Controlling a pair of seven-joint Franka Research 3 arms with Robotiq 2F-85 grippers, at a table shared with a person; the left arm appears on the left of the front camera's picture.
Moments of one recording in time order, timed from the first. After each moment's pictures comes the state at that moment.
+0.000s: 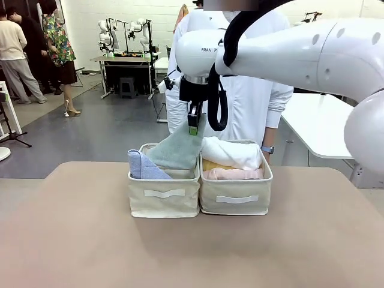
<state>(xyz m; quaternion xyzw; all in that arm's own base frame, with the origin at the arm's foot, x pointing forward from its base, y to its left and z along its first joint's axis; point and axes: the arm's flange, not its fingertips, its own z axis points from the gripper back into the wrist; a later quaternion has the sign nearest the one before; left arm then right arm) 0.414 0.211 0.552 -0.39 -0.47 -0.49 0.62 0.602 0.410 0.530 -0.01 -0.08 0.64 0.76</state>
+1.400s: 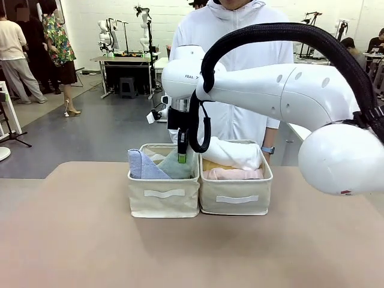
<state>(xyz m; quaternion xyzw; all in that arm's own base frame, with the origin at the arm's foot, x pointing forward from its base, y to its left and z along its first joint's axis) 0.414 0.211 0.552 -0.39 -0.47 -0.49 0.62 0.607 0.451 0.443 0.06 0.01 0.70 0.71</state>
